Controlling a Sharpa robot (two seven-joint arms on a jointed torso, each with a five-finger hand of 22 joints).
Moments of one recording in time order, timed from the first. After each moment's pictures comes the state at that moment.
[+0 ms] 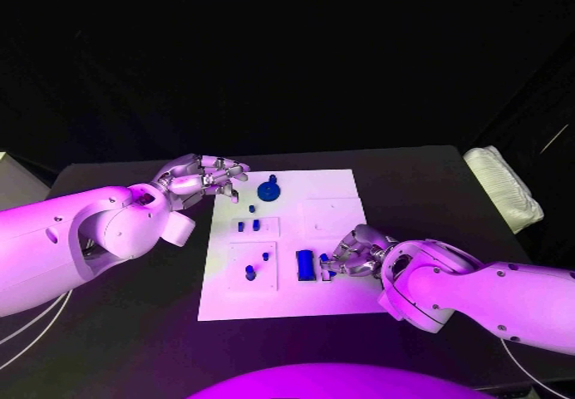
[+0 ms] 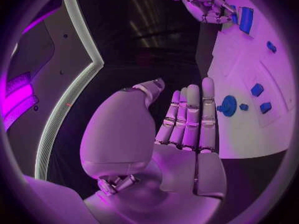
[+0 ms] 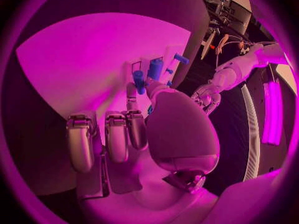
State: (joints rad) left arm 1.19 -0.98 -0.04 1.59 -0.13 -0.10 0.22; left_hand 1.37 -0.21 0.51 0.21 0.10 0.86 0.21 0.18 0.35 0.80 0.15 0.62 0.20 0.84 0.09 1.23 0.37 0.17 0.86 0.19 0.80 0.73; right arm 1.11 -0.89 -0.19 1.86 -1.08 -0.53 -0.62; right_hand 1.27 -0.15 0.31 0.28 0.12 1.08 0.06 0.32 0.44 1.46 -0.01 1.47 1.31 1.47 -0.07 1.56 1.31 0.01 1.47 0.03 1.56 1.31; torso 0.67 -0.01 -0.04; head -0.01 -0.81
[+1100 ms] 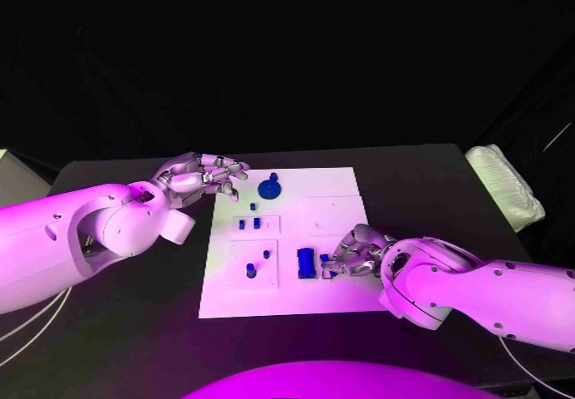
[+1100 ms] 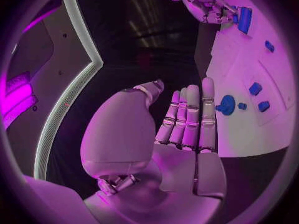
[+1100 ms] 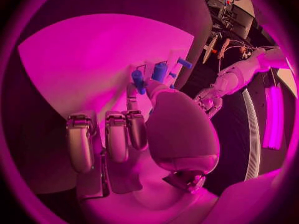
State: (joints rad) left arm 1.19 -0.99 -0.04 1.59 -0.13 -0.09 0.21; left_hand 1.37 -0.20 0.51 0.22 0.10 0.86 0.21 0.18 0.35 0.80 0.16 0.62 0.20 0.84 0.09 1.23 0.37 0.17 0.86 0.19 0.80 0.73; right arm 1.11 -0.88 -0.19 1.85 -1.11 -0.49 -0.64; right_hand 1.27 -0.15 0.32 0.27 0.12 1.09 0.06 0.32 0.44 1.47 -0.01 1.47 1.31 1.47 -0.07 1.56 1.31 0.01 1.47 0.03 1.56 1.31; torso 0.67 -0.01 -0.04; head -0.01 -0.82
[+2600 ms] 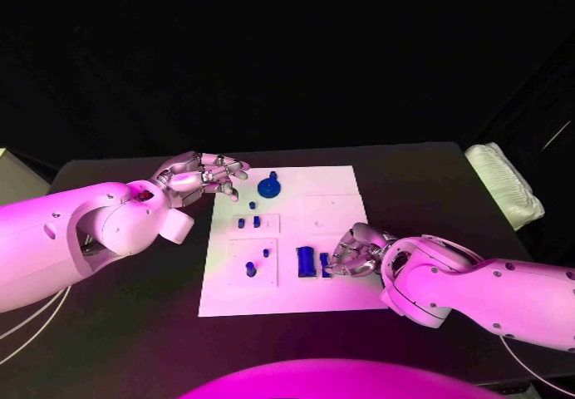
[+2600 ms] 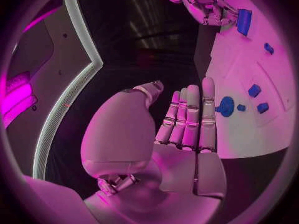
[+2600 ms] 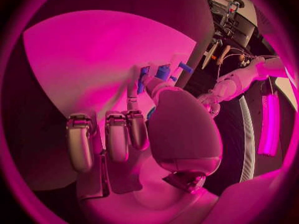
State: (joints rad) left arm 1.19 -0.99 -0.04 1.59 -0.13 -0.08 0.21; left_hand 1.36 -0.20 0.50 0.24 0.10 0.85 0.21 0.19 0.34 0.79 0.15 0.63 0.20 0.84 0.09 1.23 0.37 0.17 0.87 0.19 0.80 0.72; right arm 1.10 -0.88 -0.19 1.83 -1.17 -0.46 -0.61; right_hand 1.29 -0.23 0.39 0.18 0.12 1.09 0.05 0.34 0.46 1.46 -0.02 1.47 1.31 1.46 -0.08 1.56 1.31 0.01 1.47 0.03 1.56 1.31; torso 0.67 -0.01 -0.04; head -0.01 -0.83
